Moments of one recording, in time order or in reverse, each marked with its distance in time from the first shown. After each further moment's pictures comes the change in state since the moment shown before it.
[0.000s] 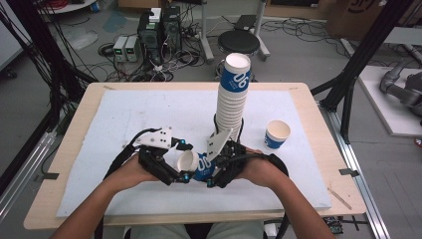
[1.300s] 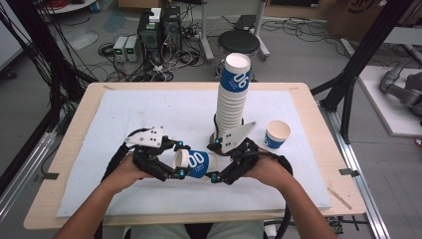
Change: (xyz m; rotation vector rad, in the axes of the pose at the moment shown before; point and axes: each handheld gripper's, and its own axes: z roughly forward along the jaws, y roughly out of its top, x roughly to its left) left arm 0.009 -0.018 -0.012 -0.119 -0.036 -0.018; right arm -0.005 -0.020 -0.022 -0.257 -0.015 0.083
